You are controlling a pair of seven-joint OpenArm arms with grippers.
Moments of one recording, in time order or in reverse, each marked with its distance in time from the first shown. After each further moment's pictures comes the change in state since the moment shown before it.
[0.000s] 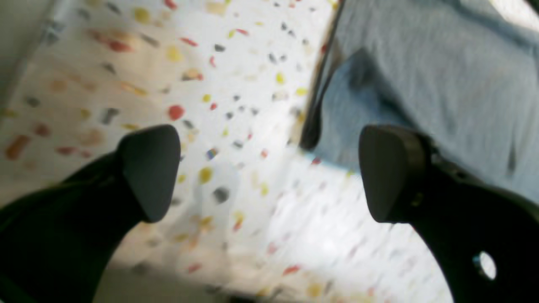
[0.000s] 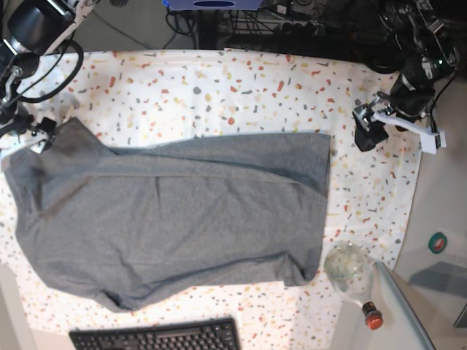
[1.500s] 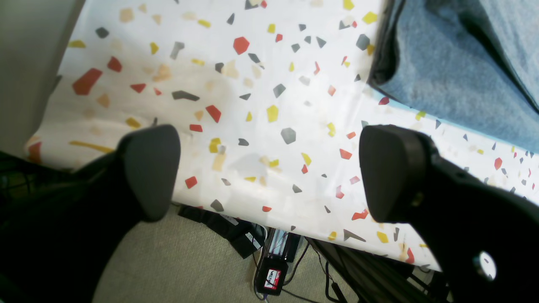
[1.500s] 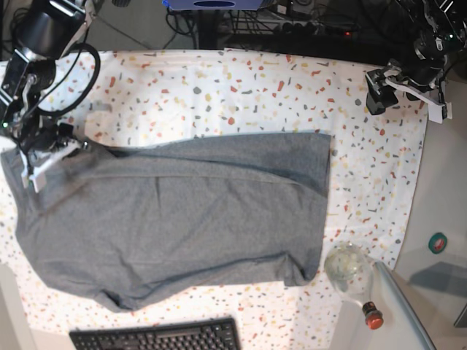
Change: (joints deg) left arm 4.3 -1.5 -6.8 -5.1 0.5 -9.4 0.4; right arm 1.3 -0.6 -12.1 0.5 6.5 2.3 -5.1
